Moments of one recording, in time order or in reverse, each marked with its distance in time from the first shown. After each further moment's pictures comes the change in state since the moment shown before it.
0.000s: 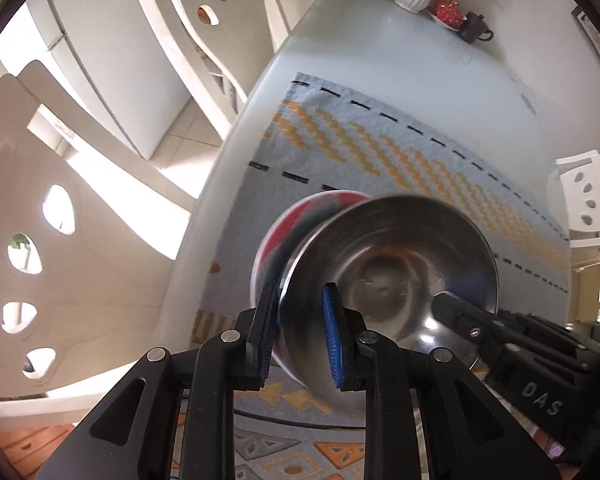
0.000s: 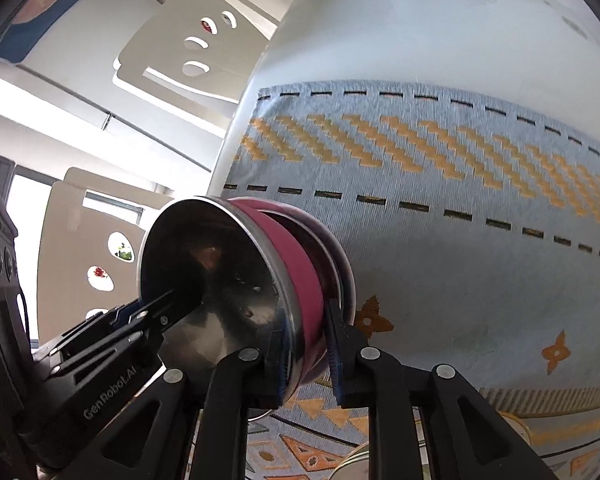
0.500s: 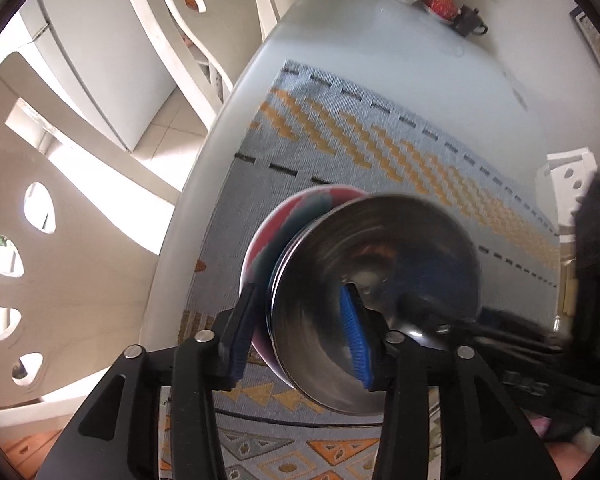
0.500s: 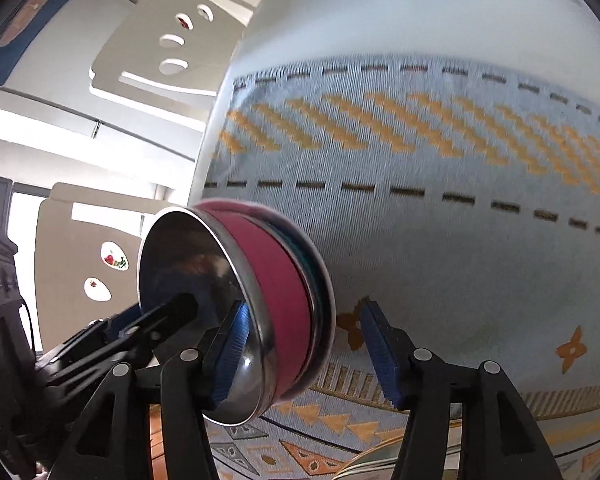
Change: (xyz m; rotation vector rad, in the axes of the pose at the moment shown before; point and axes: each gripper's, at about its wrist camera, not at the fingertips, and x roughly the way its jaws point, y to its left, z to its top) left arm 0.004 0.002 0.002 -0.005 0.030 -0.085; right arm 0.029 -0.020 0.005 0.071 0.074 0.080
